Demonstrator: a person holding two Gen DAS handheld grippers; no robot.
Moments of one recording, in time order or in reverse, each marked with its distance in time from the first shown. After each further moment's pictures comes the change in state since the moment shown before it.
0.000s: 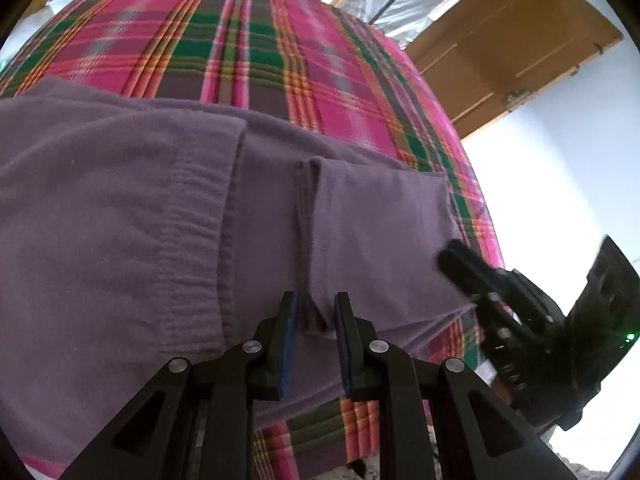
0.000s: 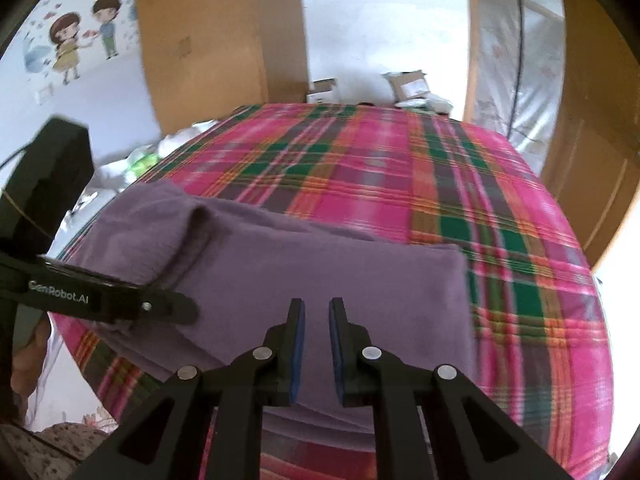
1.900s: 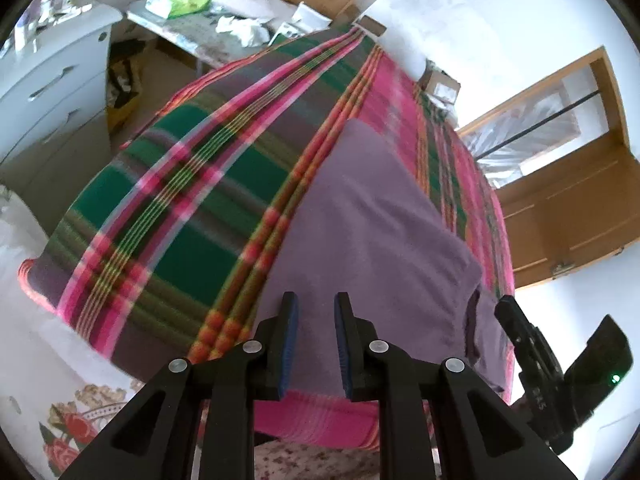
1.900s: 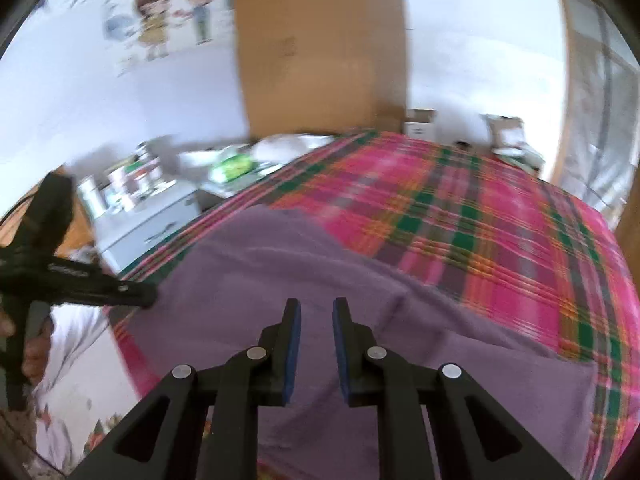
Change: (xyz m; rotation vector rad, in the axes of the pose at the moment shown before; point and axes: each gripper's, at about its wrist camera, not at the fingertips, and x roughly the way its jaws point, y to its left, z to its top) left arm -0.153 0.181 -0.086 -0.498 -0.327 0.135; right arm 0.029 0.144 0.051 -0.240 -0.069 0.238
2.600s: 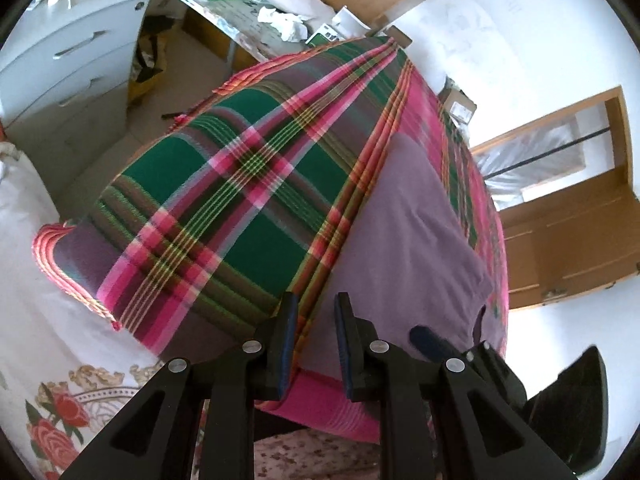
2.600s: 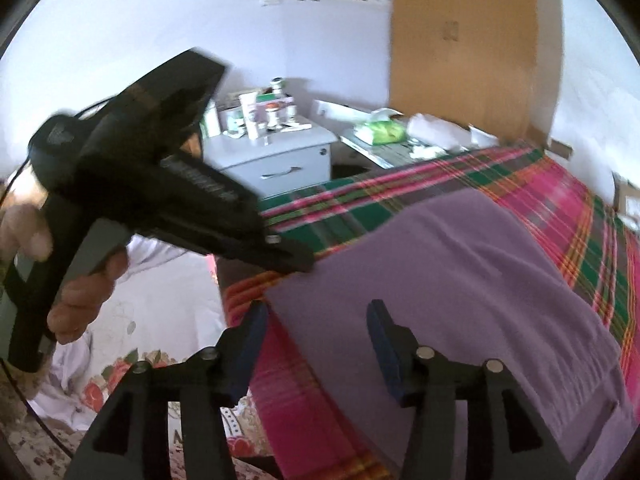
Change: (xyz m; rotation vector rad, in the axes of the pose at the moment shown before) left arm -0.004 0.037 -0.001 -0.115 -0.008 -0.037; right arm 0.053 0.127 -0.024 -0.349 0.083 0.289
